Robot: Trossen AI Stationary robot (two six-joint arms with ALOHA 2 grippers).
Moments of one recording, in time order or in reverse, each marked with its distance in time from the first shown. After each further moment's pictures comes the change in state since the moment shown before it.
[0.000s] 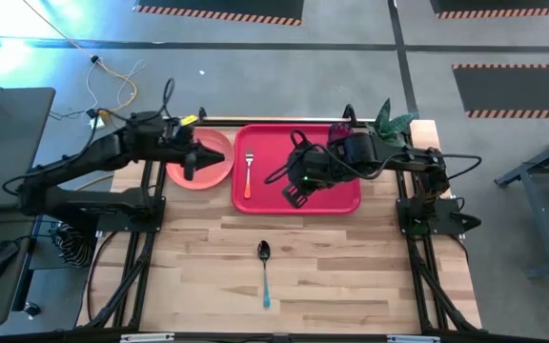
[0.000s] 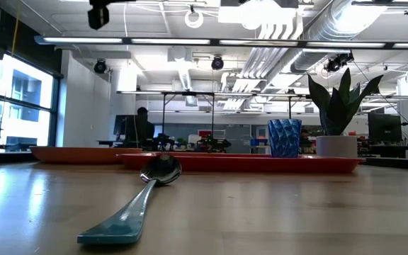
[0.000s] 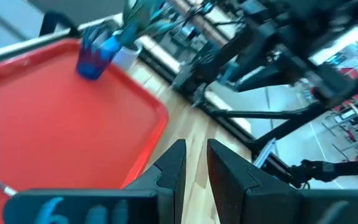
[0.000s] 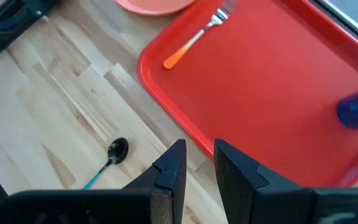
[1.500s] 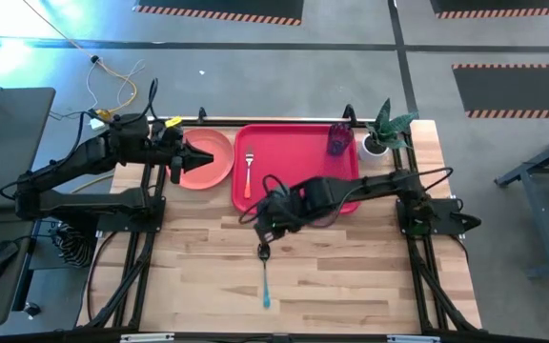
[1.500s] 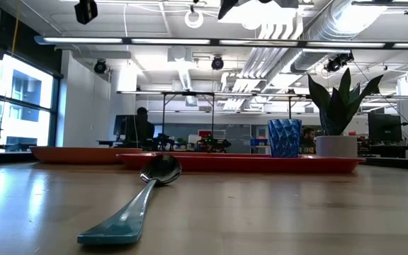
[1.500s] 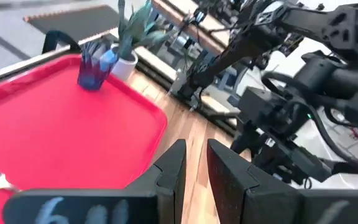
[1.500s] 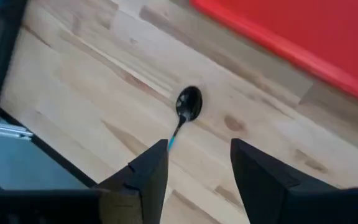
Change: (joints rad) left arm -0.004 -0.101 0.000 -0.072 -0.014 0.043; right arm 0.129 0.210 0.000 0.141 -0.202 0.460
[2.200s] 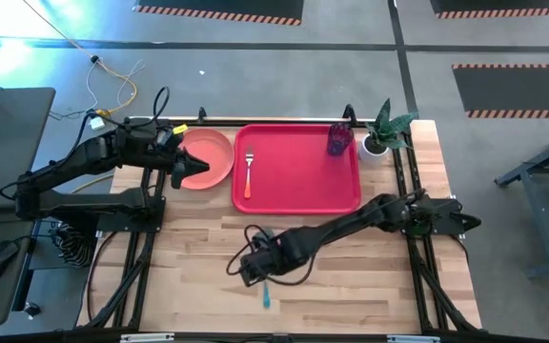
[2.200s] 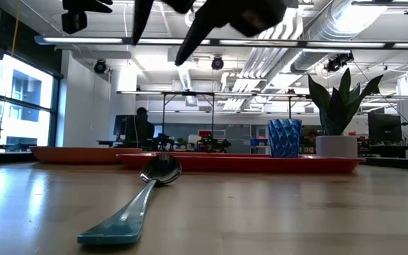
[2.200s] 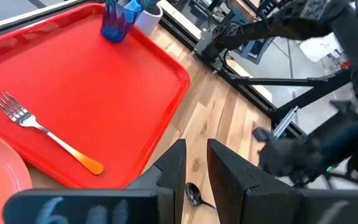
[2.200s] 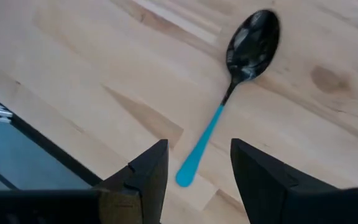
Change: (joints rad) left arm 0.000 -0.004 0.000 -0.193 -0.012 -0.001; right arm 0.143 0.239 0.000 0.233 -0.005 0.170
